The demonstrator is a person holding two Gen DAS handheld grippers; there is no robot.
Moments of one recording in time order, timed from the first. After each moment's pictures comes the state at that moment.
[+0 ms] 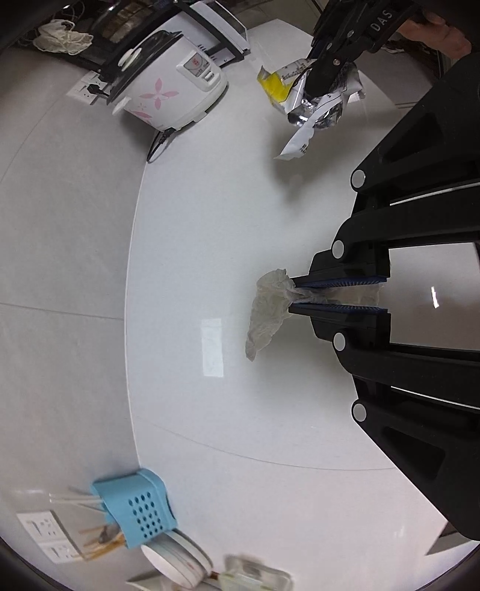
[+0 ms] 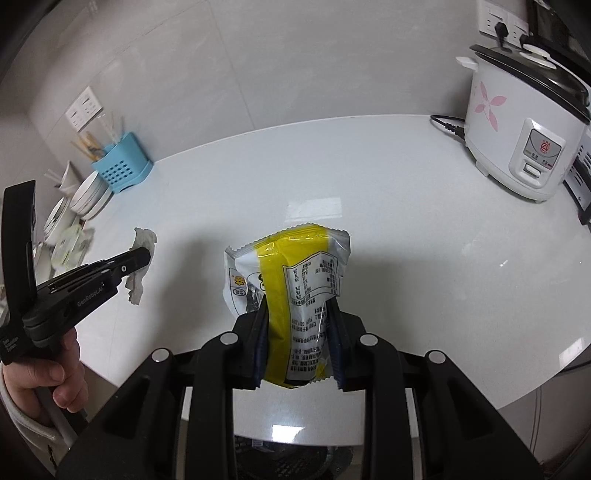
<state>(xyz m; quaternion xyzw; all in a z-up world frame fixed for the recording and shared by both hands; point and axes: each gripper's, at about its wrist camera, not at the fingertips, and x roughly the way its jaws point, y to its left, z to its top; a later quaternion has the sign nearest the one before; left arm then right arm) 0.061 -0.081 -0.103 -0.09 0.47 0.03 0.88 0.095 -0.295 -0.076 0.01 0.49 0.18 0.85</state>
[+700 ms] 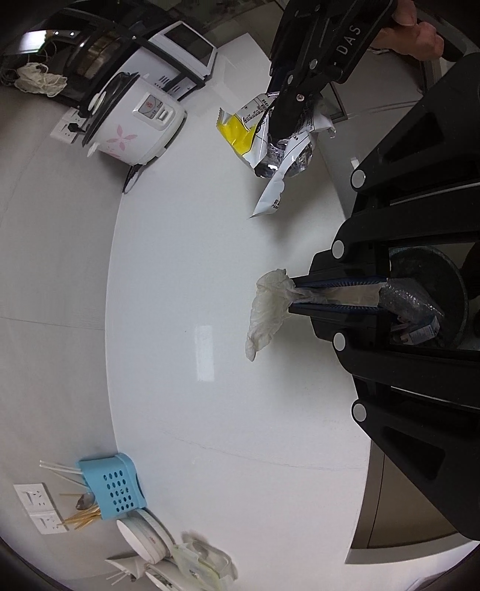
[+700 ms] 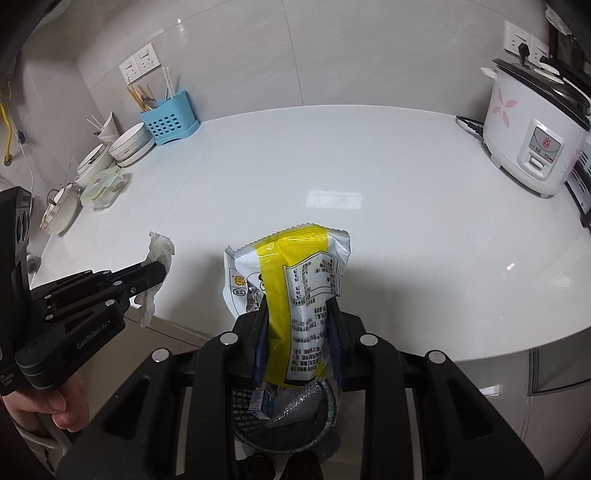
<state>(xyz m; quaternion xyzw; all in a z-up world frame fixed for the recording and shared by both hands) -0.070 -0.110 -0.102 -0.09 0.47 0.01 0.88 -0.011 -0.287 -0.073 -0.03 0.49 0.23 0.84</state>
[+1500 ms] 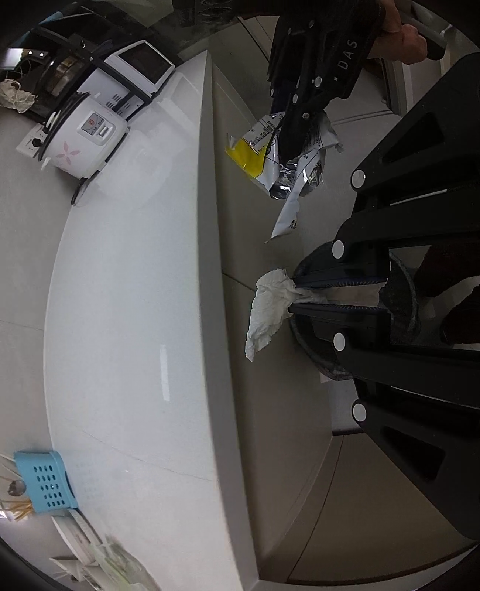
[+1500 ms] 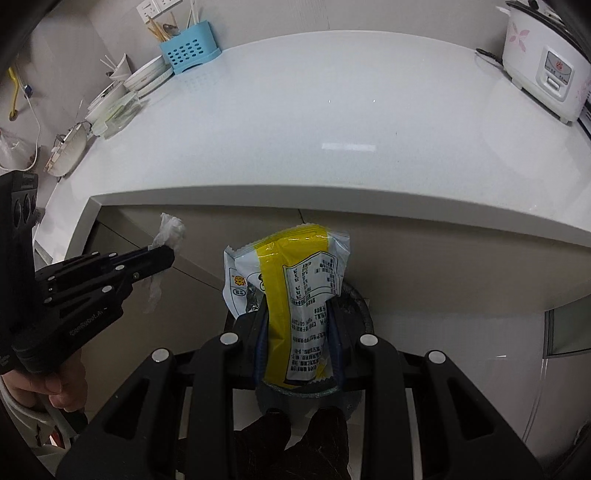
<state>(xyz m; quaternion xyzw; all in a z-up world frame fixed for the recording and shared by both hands) -0.175 -0.087 -0.192 -0.11 0.51 -0.03 0.85 -0.118 -0.266 -0.164 -0.04 0.56 0.25 0.79</state>
